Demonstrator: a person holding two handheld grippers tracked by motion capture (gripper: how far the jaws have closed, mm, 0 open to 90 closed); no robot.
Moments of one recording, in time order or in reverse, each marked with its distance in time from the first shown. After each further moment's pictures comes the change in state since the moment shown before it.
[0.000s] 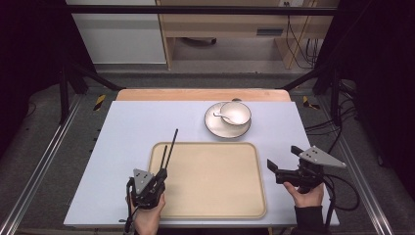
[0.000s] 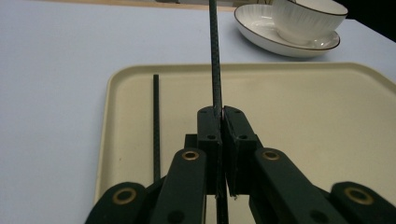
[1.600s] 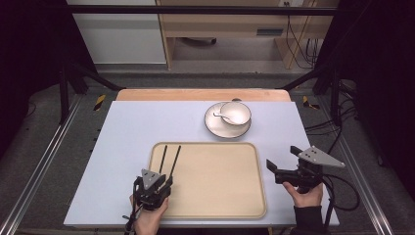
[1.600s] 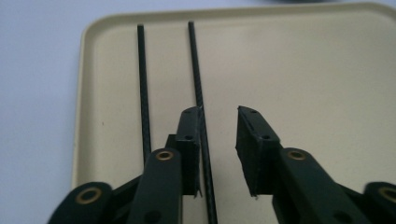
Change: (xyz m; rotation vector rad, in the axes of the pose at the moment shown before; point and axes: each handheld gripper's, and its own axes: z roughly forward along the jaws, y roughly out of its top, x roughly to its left) left arm 0.002 0.001 0.012 0.140 -0.051 0.075; right arm 0.001 0.000 0.000 -0.001 0.003 0.007
